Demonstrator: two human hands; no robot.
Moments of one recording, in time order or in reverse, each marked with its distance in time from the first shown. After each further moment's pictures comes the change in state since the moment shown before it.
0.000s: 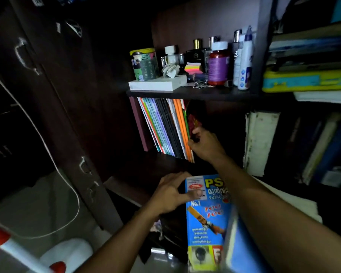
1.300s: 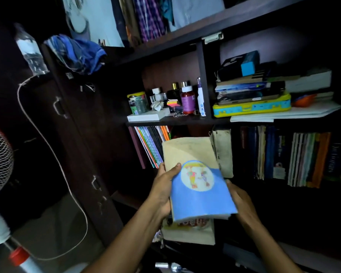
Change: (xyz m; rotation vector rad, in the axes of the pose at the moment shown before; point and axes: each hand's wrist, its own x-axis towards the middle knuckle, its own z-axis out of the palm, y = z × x) left_hand -0.042 0.174 -0.027 -1.274 0.280 -0.320; right_hand -0.226 0.069 -0.091 0.594 0.121 0.255
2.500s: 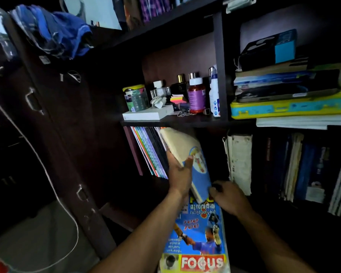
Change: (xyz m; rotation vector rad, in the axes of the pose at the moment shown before) left_hand 0.162 -0.051 -0.004 0.375 0.233 0.435; right_hand 0.132 0.006 0.054 -0.583 -0.202 -0.084
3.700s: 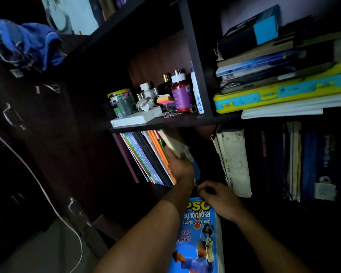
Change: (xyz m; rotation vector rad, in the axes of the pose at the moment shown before) left_hand 0.053 -0.035 0.050 0.437 0.318 -0.003; right_hand 0.018 0.013 0.017 0.282 -0.071 -0.108
